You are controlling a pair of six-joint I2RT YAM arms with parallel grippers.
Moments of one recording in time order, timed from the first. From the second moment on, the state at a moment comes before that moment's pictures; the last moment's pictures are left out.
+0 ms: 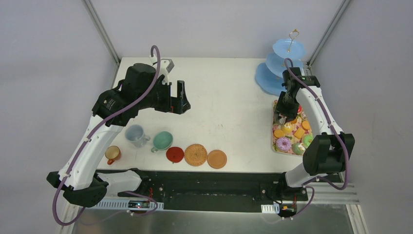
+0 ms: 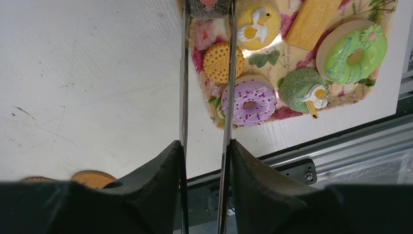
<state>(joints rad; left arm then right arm) -0.60 1.17 1.64 -1.08 0.05 -0.37 0.08 1.54 1.43 -1.26 0.16 0.44</state>
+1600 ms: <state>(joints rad) -0.60 1.12 1.55 -1.10 0.05 -0.37 0.08 1.77 1.66 -0.95 0.15 0.56</state>
